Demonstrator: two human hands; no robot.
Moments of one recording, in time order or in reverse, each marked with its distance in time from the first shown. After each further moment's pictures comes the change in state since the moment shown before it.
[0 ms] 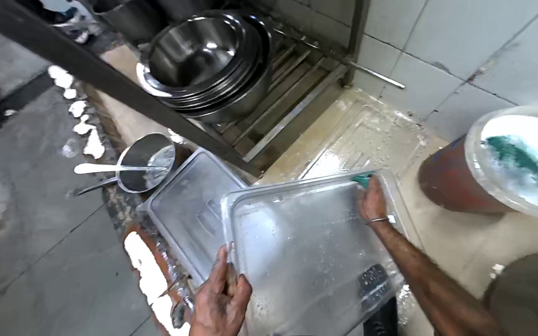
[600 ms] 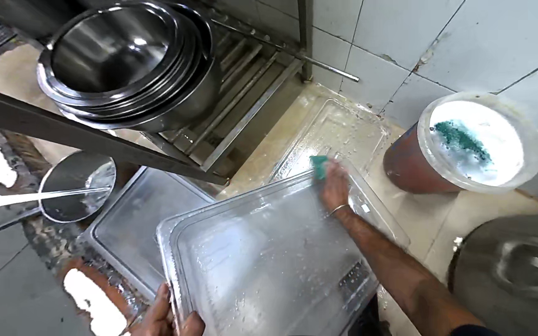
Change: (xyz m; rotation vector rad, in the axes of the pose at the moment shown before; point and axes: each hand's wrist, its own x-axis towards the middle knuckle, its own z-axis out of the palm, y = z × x) left_hand 0.002 -0.001 -0.012 -0.235 -0.088 -0.094; right_hand 0.019 0.008 0.040 -0.081 0.080 -0.264
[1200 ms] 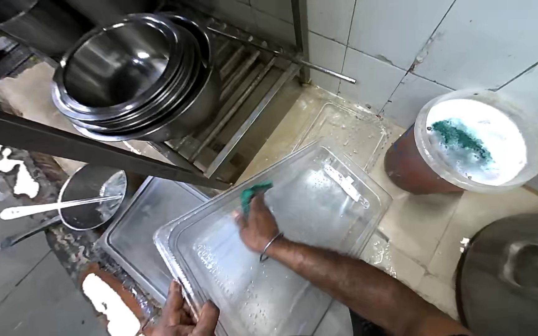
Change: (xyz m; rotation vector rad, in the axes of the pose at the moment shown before) left_hand 0.007 0.007 0.028 -0.011 0.135 -0.094; right_hand -0.018 -0.216 -0.029 0.579 -0.568 0.204
